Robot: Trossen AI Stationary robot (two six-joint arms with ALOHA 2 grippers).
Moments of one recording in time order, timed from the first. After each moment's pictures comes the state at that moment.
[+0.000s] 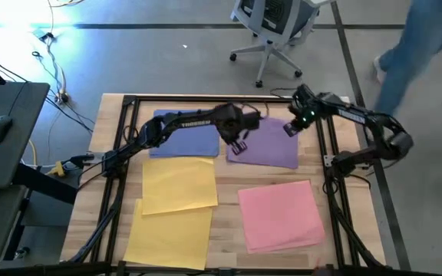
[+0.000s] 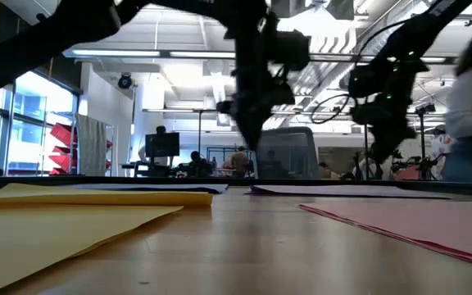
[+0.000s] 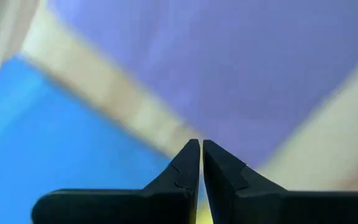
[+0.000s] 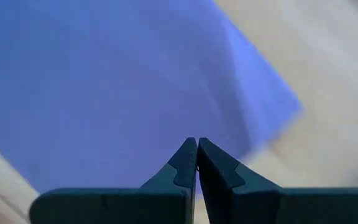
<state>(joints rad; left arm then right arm) 0.25 2.44 2.33 -1.40 -0.18 -0.35 -0.92 1.33 0.78 -0.83 -0.10 0.08</state>
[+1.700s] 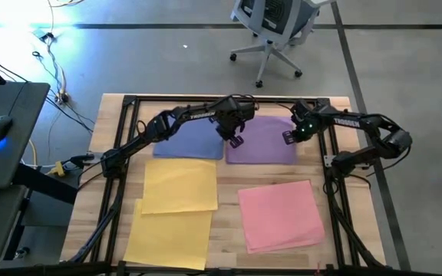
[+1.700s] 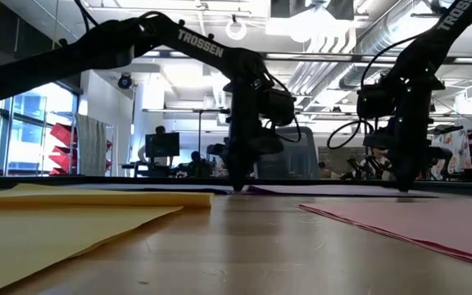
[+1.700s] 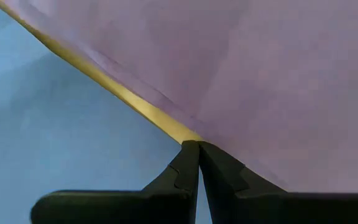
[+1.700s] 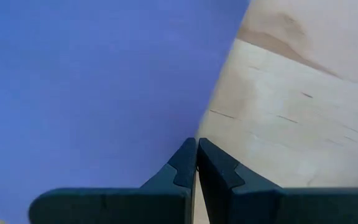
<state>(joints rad) 0.35 2.60 2.35 -1.36 0.03 -0.30 -0.89 1.38 0.62 -0.67 -0.07 0.32</state>
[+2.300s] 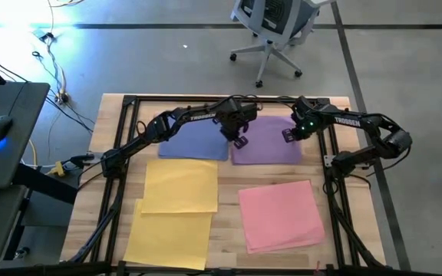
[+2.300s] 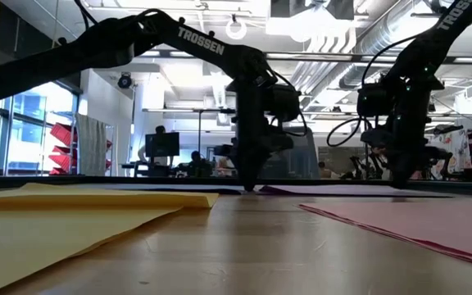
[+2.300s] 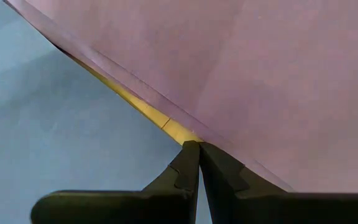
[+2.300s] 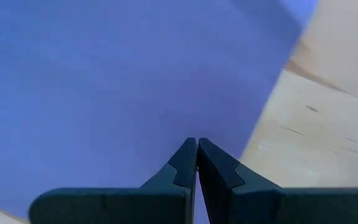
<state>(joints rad) 0.34 2.59 2.35 -1.26 0.03 -0.32 -0.91 1.38 0.63 -0.64 -0.13 0.31</state>
